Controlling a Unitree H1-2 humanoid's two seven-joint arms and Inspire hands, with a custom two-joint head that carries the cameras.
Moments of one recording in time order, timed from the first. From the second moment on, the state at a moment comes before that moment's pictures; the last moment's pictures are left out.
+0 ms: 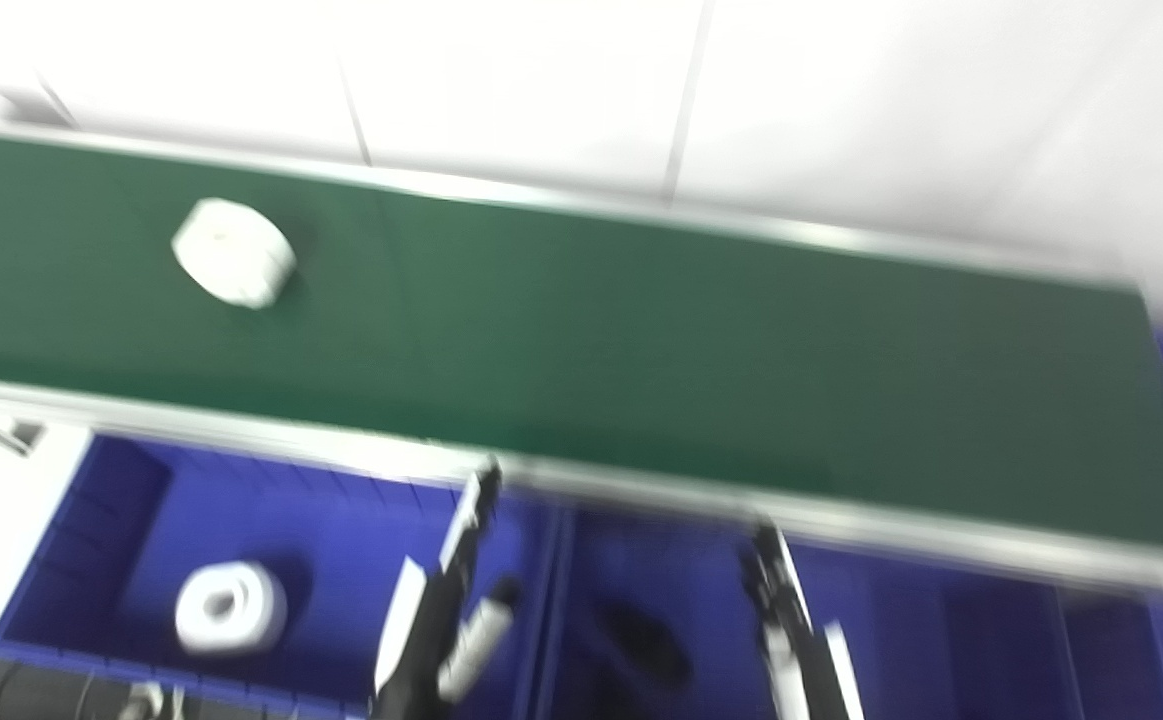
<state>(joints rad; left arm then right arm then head) 0.62 -0.07 -0.29 -0.07 0.30 -0.38 0.08 0.55 -0.05 0.25 0.02 -0.03 -0.39 0.00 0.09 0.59</state>
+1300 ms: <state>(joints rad) 0.56 -0.06 -0.30 0.01 0.30 -0.41 0.12 0.50 -0.04 0.20 0.14 -0.01 -0.41 0.09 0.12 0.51</state>
